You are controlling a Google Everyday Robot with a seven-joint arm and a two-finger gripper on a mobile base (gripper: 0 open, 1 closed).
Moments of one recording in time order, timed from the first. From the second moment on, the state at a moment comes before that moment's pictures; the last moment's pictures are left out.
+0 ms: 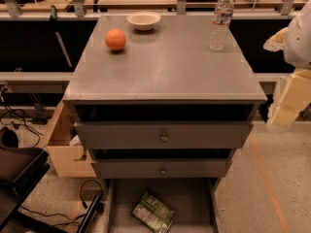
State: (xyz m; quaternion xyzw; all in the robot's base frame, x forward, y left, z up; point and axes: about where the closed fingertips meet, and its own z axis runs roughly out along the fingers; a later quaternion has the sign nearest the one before) arm 0.438 -0.217 0.977 -0.60 0.78 -0.03 0.16
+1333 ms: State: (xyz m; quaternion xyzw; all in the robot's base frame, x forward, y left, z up) arm 0.370 -0.236 0.849 -0.55 0.81 0.03 0.22
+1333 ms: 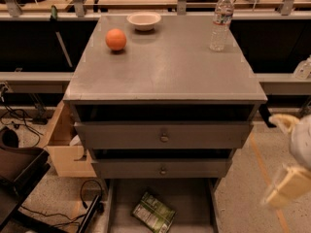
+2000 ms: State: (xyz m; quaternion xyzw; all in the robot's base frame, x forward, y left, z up) arm 0.328 -0.247 0.685 -0.51 0.80 0.13 0.28
